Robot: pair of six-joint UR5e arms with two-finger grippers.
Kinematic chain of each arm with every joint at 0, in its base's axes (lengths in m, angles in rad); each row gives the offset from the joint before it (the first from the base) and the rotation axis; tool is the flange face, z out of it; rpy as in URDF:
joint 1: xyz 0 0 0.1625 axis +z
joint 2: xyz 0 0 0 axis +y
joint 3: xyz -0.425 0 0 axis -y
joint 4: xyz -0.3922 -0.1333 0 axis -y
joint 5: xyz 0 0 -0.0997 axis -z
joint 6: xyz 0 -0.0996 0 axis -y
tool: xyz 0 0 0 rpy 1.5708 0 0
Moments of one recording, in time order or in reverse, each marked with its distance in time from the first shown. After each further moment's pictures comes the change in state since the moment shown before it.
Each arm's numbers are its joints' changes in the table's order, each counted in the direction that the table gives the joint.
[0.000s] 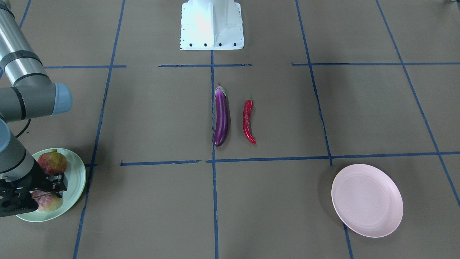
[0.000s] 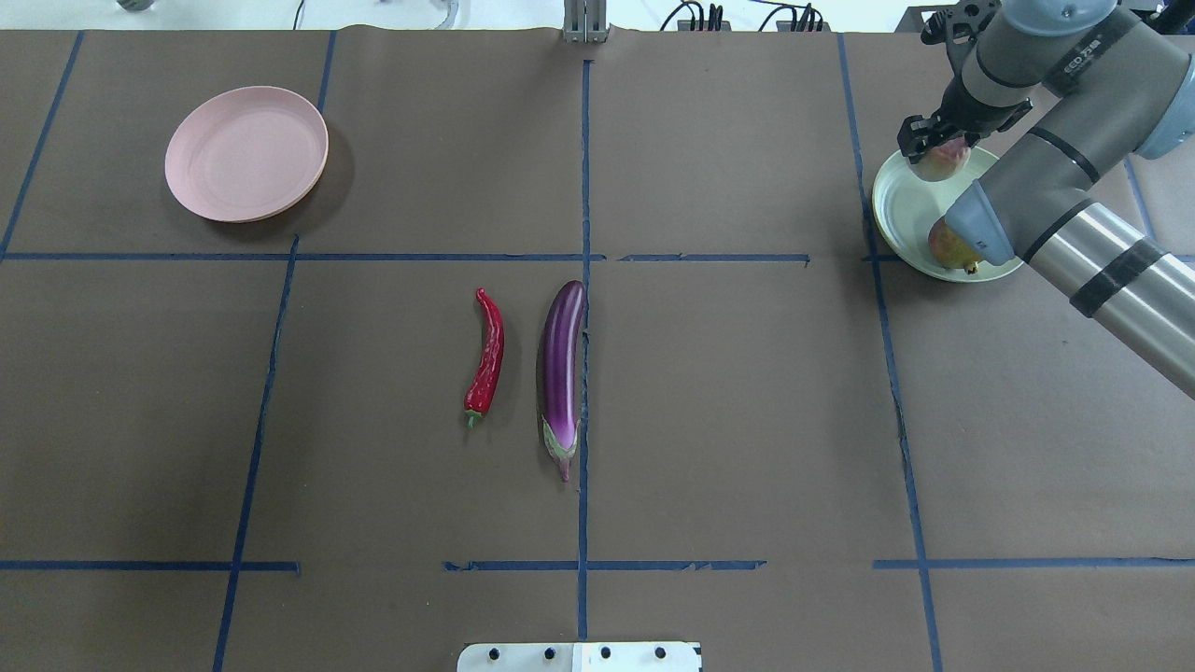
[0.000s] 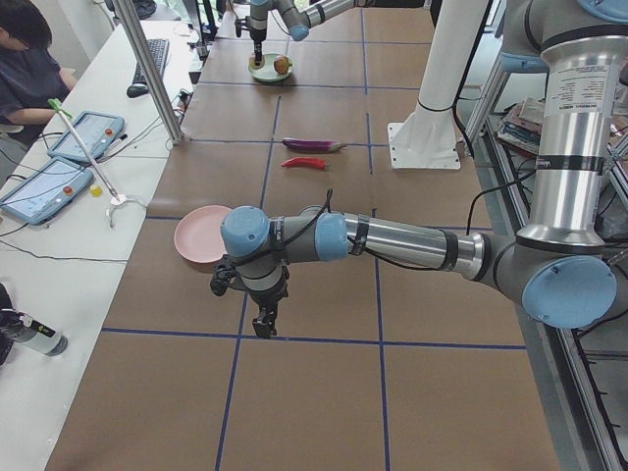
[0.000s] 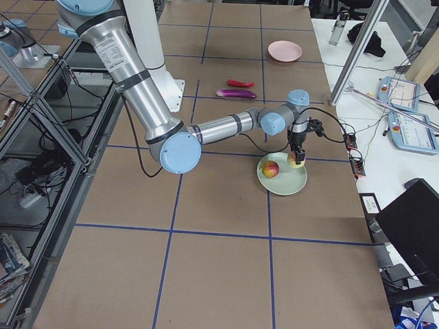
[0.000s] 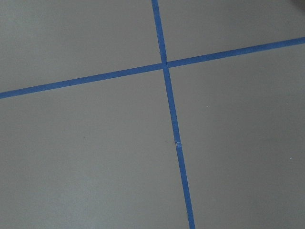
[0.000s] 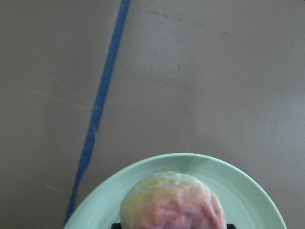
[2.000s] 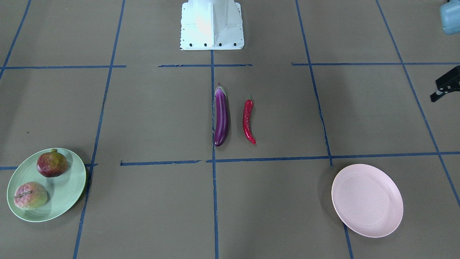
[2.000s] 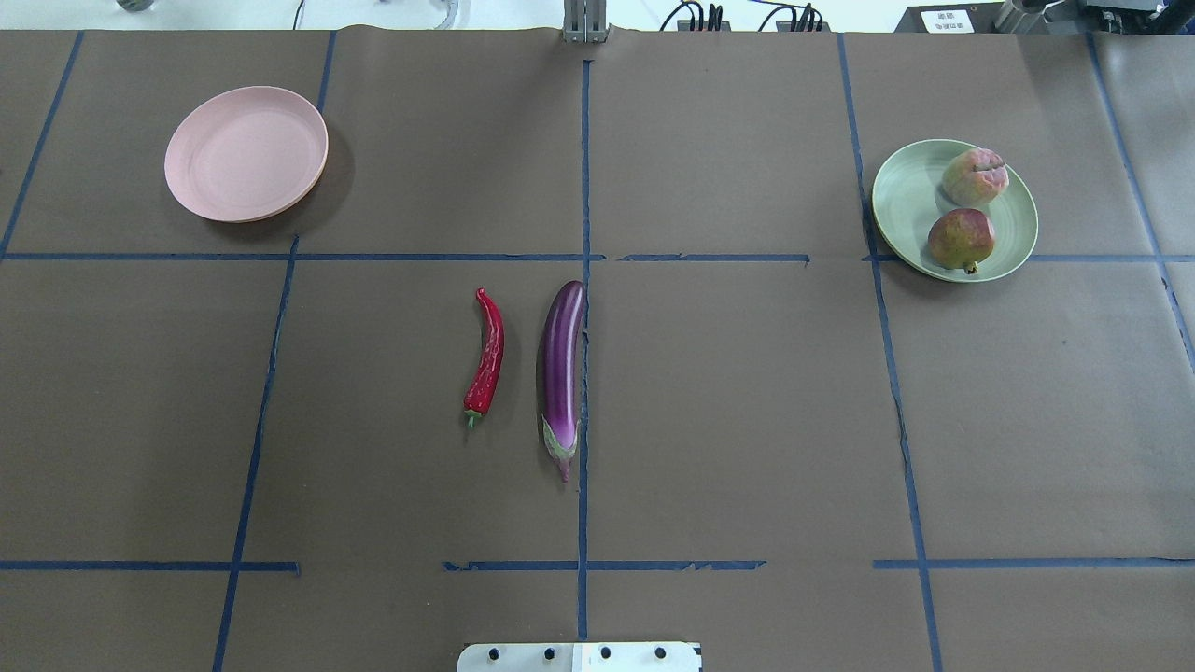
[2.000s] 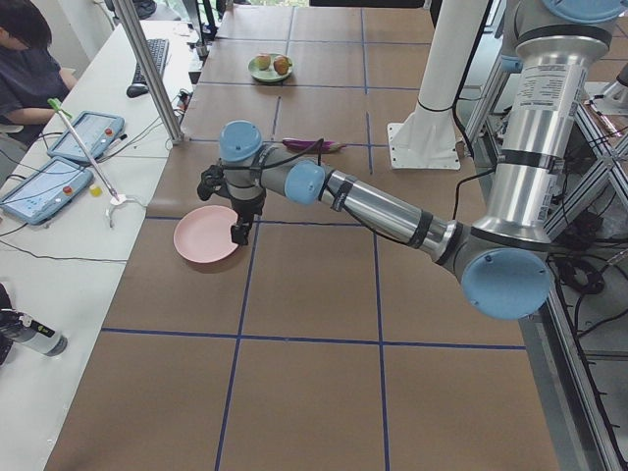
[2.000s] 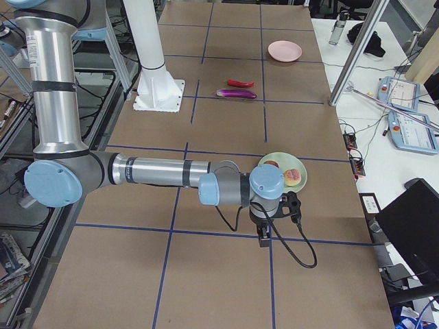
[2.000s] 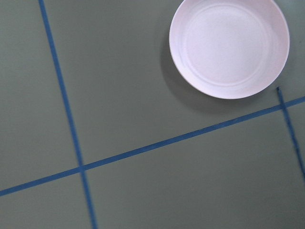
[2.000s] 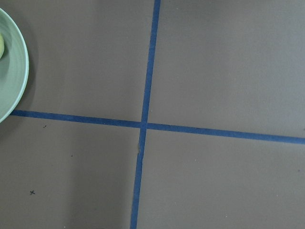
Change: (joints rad) left arm 0.285 0.156 -0.164 -0.243 -0.062 -0.557; right arm 0.563 0.518 0.316 -0.208 0.373 -0.557
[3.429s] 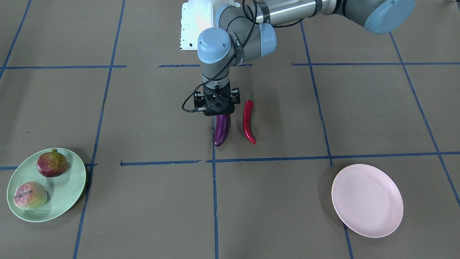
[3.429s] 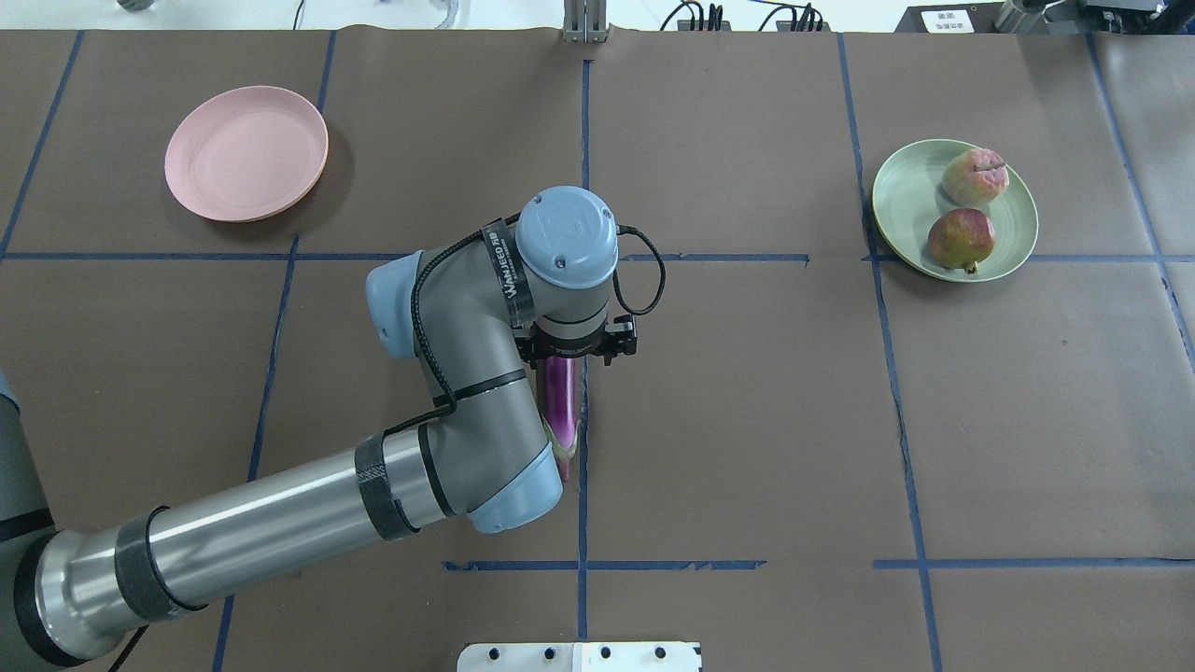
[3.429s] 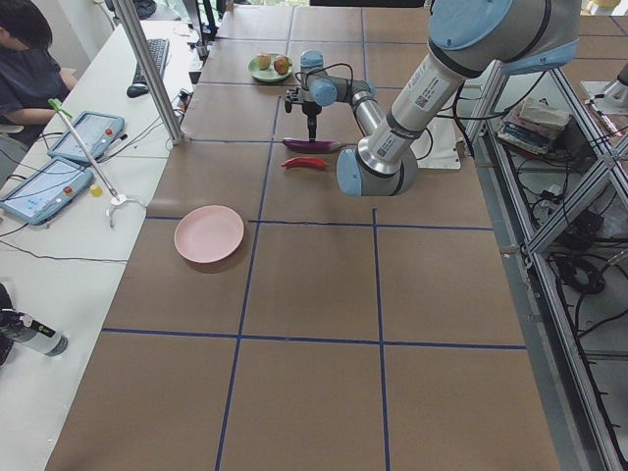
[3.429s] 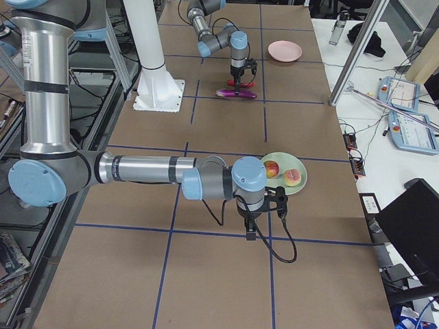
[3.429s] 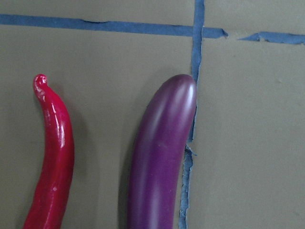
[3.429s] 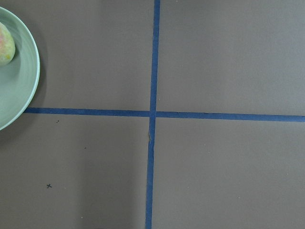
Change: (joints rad) left arm 0.818 0.736 0.475 -0.006 0.502 -0.995; right arm -0.003 0.064 0.087 0.009 0.010 0.072
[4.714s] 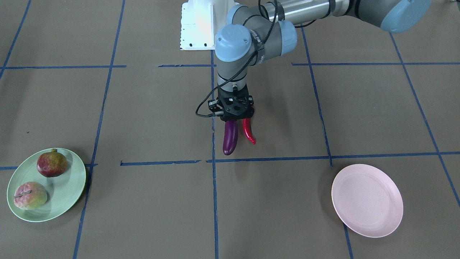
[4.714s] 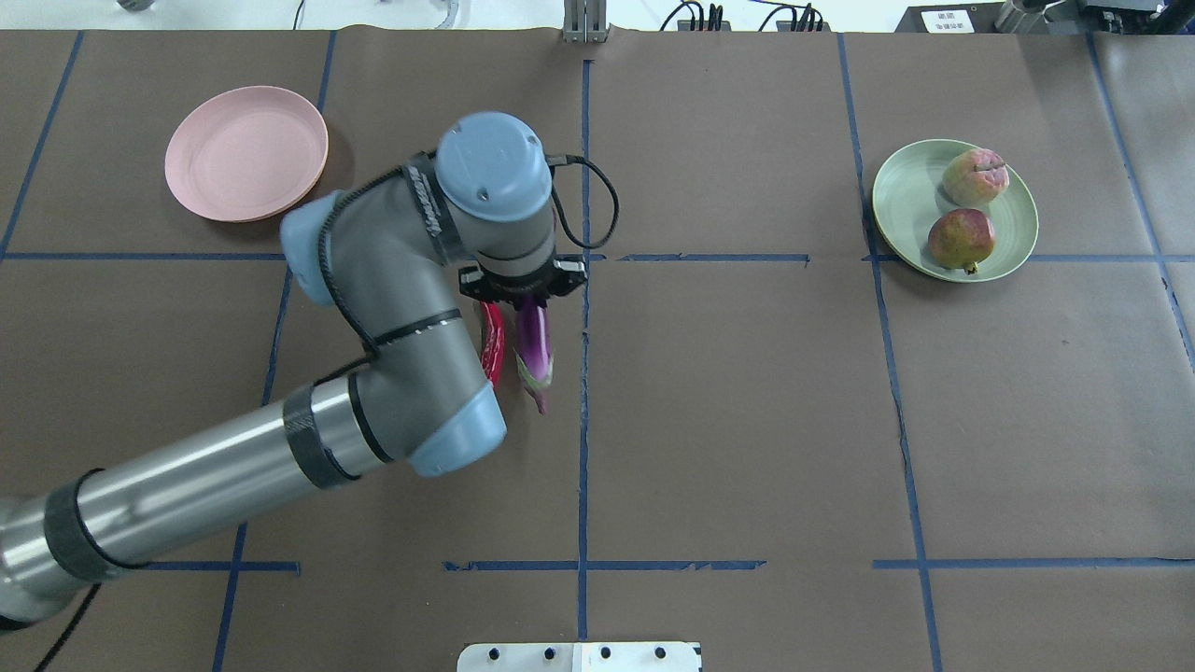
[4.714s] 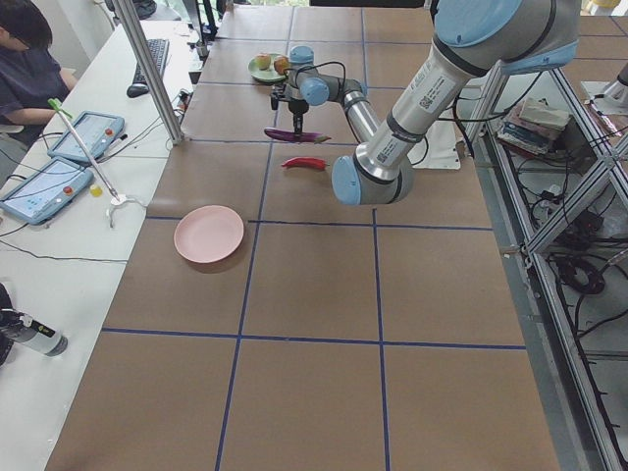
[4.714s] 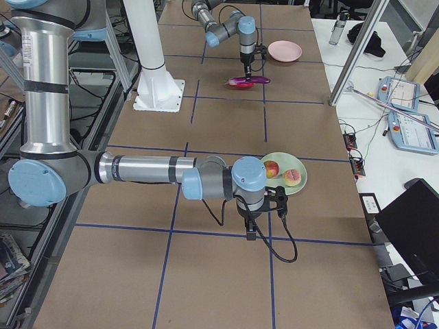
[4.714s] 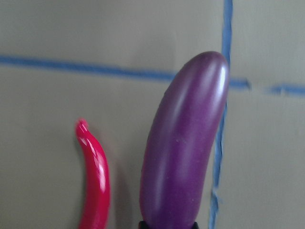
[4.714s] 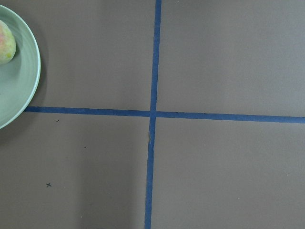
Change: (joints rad) left arm -0.154 -0.089 -0.130 0.009 -0.016 0.042; right arm 0.000 0.000 -0.002 0.000 -0.001 -0.008
